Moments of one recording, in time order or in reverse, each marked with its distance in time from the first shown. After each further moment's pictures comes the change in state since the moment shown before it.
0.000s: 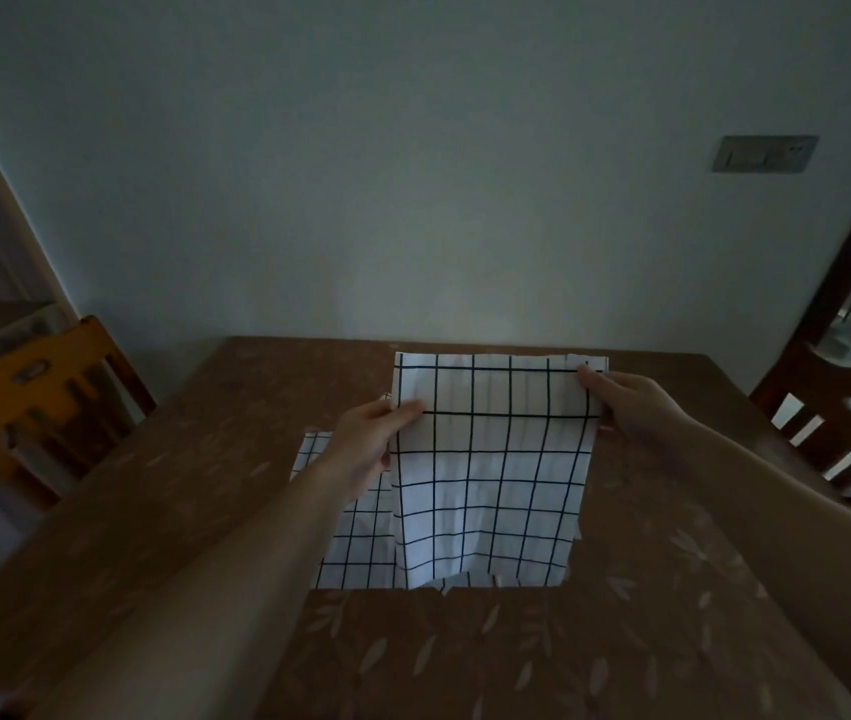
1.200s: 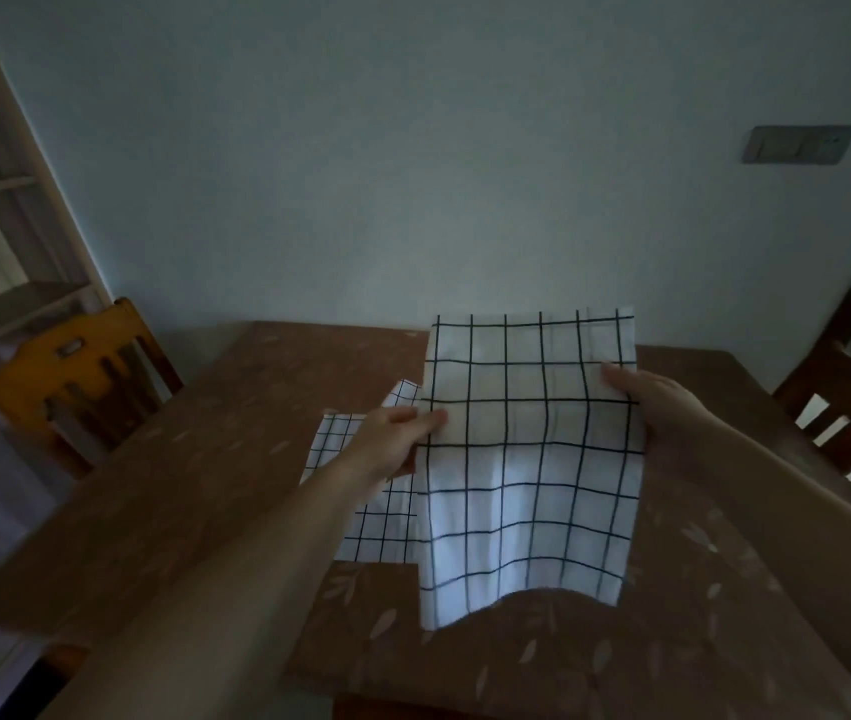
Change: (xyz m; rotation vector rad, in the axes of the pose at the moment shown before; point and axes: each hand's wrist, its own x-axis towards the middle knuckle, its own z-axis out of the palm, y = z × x) left_hand -0.031 -0.006 0.008 0.204 0.035 -0.078; right_hand -0.003 0.017 -0.011 0.073 -0.004 0.124
